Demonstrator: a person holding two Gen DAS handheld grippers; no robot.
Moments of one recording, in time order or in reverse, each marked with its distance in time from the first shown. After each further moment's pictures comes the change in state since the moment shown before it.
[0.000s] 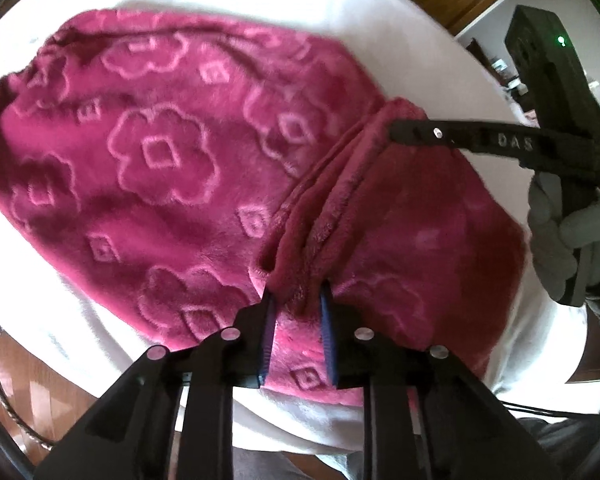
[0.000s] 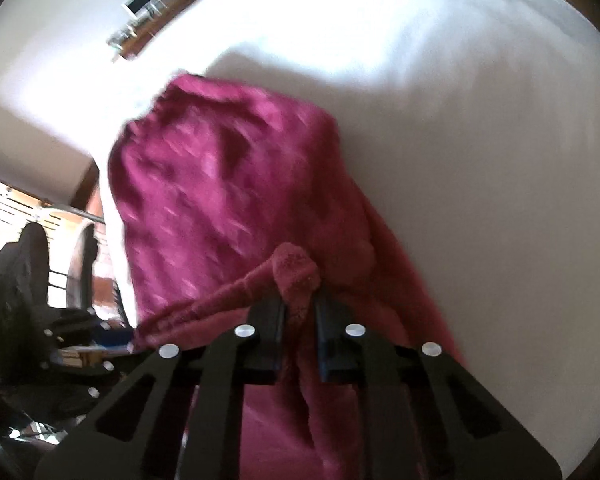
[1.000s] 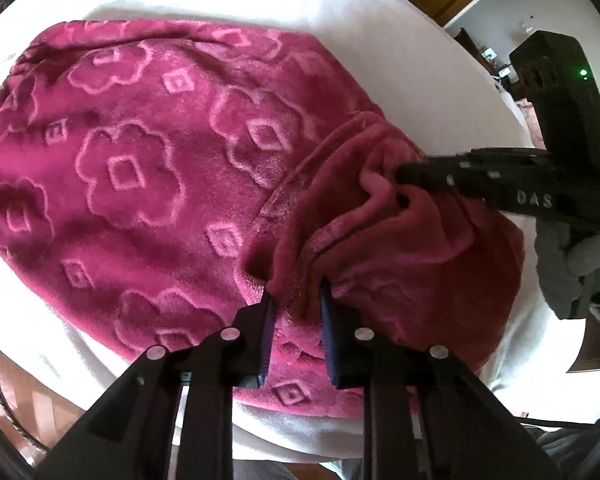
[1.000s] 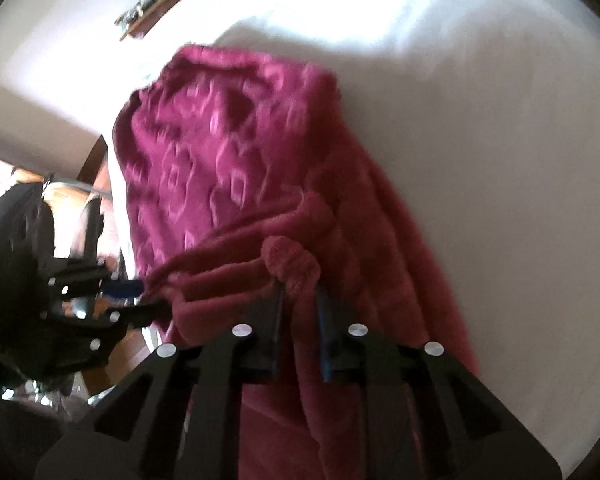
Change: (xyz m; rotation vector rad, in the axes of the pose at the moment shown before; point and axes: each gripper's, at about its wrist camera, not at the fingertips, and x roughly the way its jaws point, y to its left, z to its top) left arm 0.032 -0.031 0.030 0.035 0.032 -0.019; right arm -0.006 -0.014 -0.023 -0.024 0.069 0.006
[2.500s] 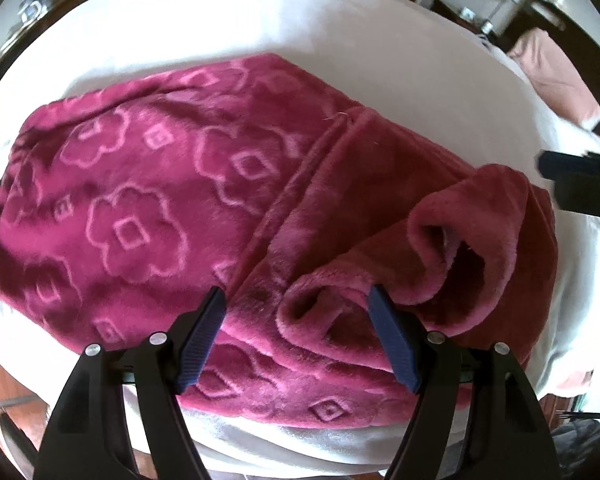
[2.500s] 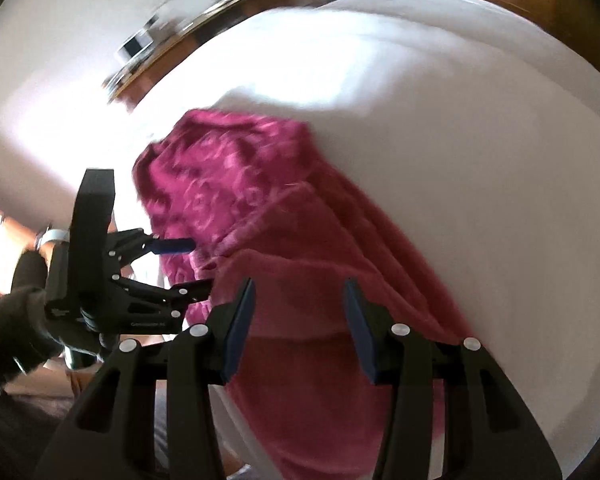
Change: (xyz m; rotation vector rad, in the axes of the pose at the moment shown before) left arm 0.034 -0.038 0.011 0.224 -0.050 0.157; right arm -0.083 0.028 -0.075 0.065 -0.218 -0.057
